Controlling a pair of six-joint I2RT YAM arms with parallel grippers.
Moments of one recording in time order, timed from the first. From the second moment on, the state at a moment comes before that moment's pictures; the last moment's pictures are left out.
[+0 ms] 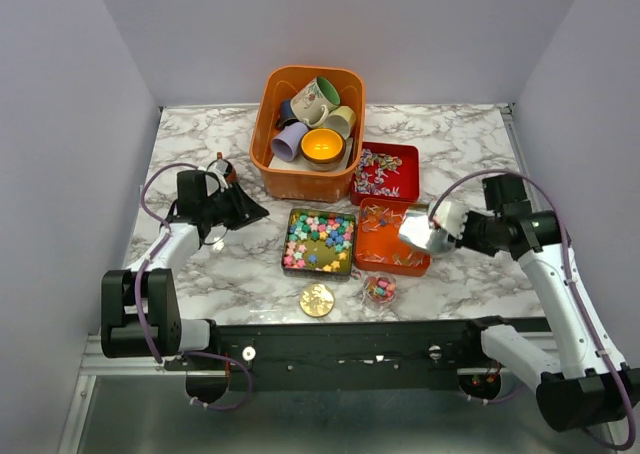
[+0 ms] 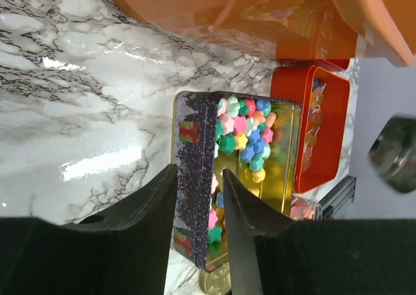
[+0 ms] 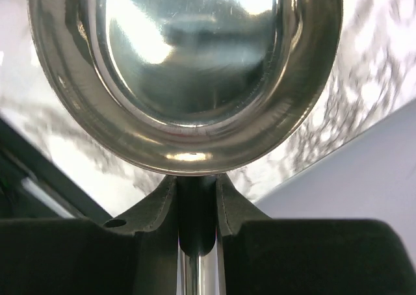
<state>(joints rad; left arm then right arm) 0.03 1.34 0.67 -0.04 0.67 -0.58 0.19 0.95 1.02 -1.18 -0.10 -1.16</state>
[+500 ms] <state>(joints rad) 0.04 1.25 0.79 -0.25 0.67 -0.37 -0.20 1.48 1.21 -0.67 -0.17 -0.44</state>
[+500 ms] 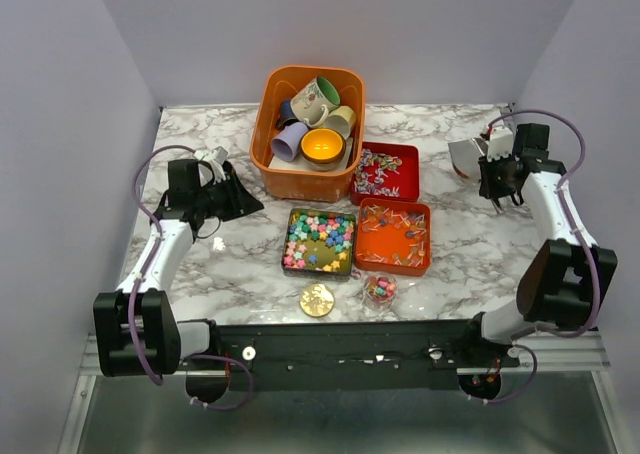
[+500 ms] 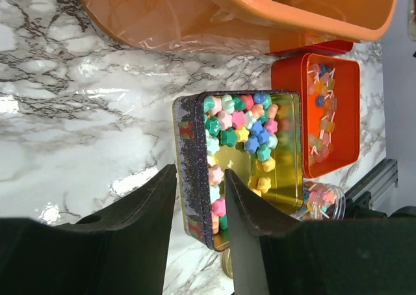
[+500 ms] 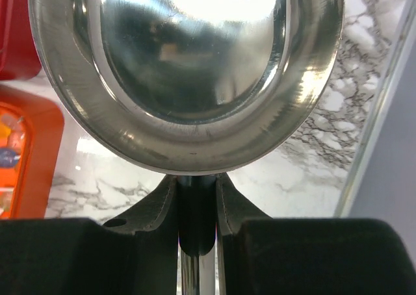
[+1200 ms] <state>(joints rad) 0.14 1.18 0.84 -0.41 0.59 -0.20 -0.21 1.82 1.21 -0.49 -0.09 -0.36</state>
